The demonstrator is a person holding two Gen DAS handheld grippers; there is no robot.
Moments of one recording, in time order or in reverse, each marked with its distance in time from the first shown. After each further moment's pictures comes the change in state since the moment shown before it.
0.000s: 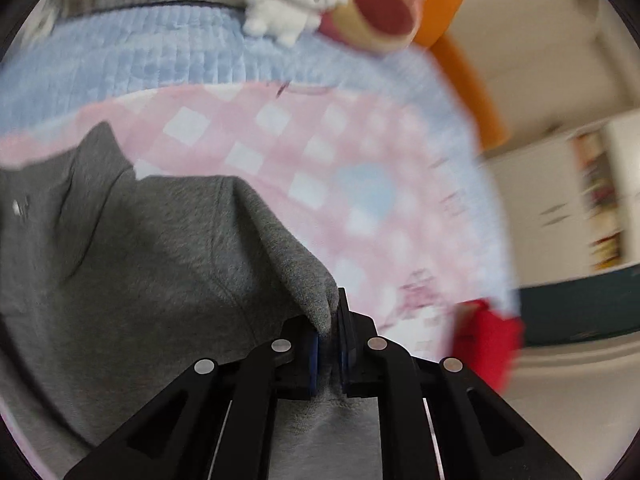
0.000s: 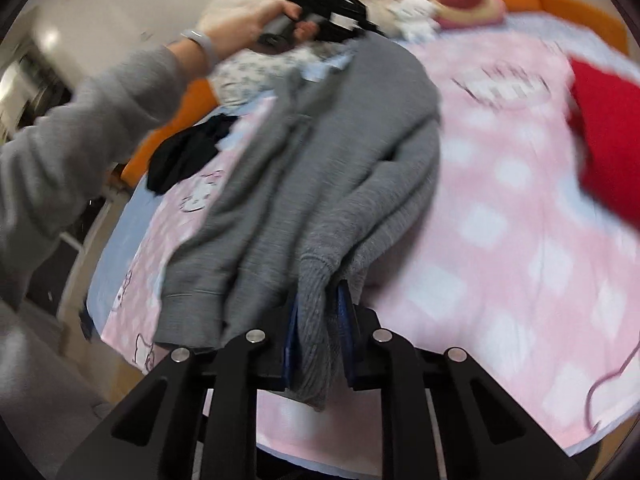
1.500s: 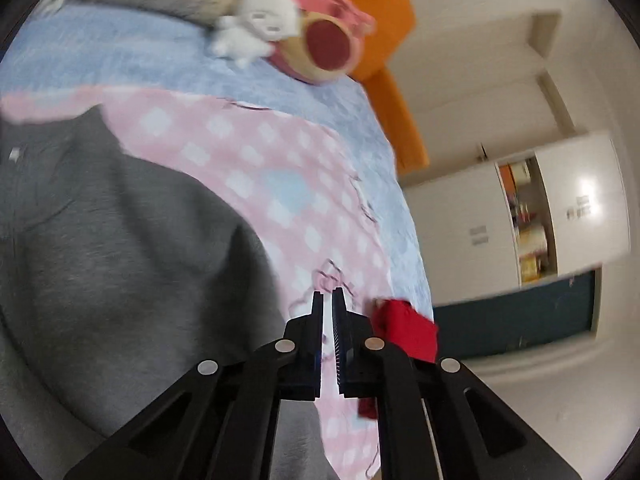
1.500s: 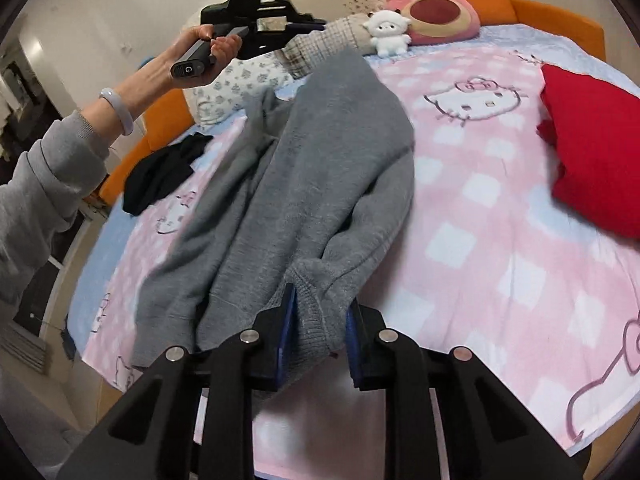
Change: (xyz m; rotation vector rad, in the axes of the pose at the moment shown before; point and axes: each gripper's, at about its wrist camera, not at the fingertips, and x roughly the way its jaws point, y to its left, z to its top) left arm -0.031 -0.003 -0.059 -0.033 -0.092 -0.187; right arm 0.005 -0.027 -0.003 0.085 -0.054 -0.096
